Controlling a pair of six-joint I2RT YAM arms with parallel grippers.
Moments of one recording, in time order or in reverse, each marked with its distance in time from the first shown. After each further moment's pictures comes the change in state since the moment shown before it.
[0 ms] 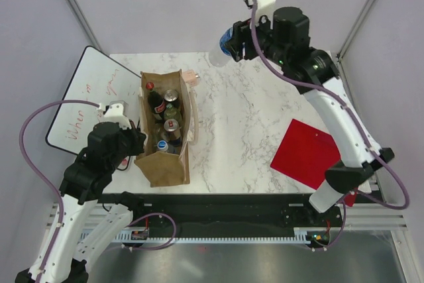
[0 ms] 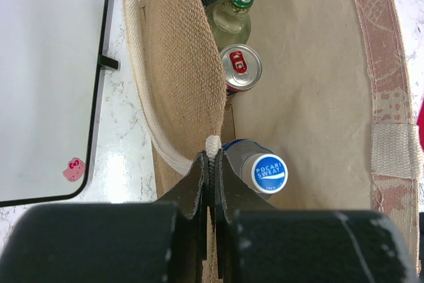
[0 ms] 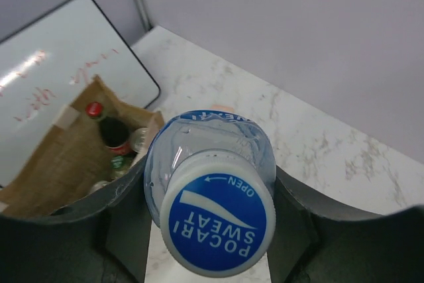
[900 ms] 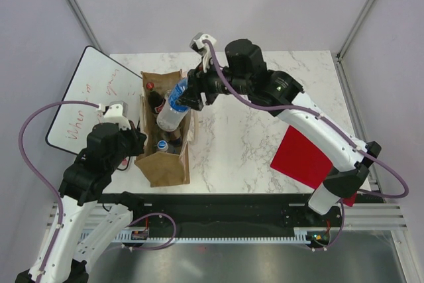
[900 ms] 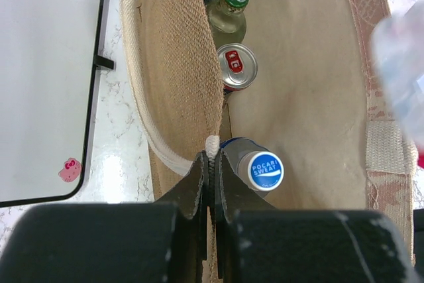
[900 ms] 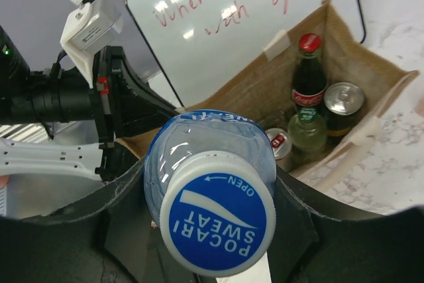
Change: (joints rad) left arm 0.000 -0.010 0.000 -0.001 0.015 -0.005; right arm 0.292 -0.040 -0.146 0.054 -0.332 0.181
